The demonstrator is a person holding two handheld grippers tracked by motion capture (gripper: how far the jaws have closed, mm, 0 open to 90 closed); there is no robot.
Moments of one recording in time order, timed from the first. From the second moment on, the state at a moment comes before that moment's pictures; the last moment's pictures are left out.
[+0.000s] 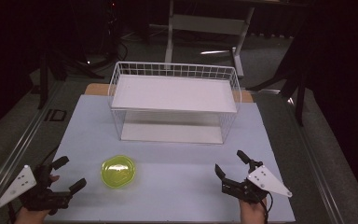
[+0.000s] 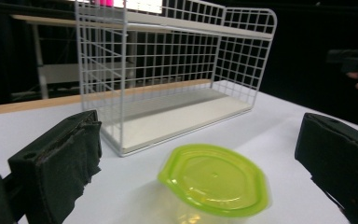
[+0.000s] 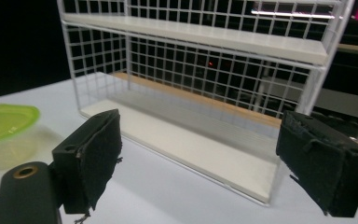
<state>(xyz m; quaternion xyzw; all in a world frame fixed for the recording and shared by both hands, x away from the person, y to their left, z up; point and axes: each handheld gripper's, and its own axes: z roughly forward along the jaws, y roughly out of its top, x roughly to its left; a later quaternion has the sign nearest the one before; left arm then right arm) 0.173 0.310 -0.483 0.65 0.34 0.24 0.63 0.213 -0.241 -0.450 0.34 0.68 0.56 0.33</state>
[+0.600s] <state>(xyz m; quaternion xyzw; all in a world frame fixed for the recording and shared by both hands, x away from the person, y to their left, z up) 0.179 0.313 -0.474 0.70 0.33 0.17 0.61 0.207 -0.237 -0.445 0.36 0.67 0.55 0.35</state>
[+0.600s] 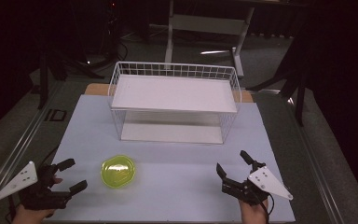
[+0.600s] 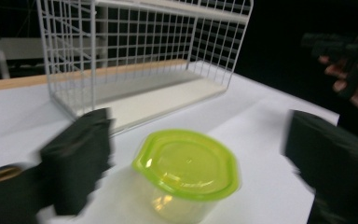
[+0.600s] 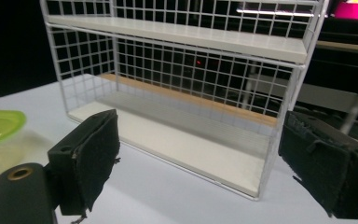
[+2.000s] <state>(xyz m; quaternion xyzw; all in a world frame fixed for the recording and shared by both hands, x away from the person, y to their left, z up) 0.240 0.232 -0.531 0.87 0.30 0.09 0.38 0.208 -0.232 -0.448 0.34 0.68 0.59 0.29</state>
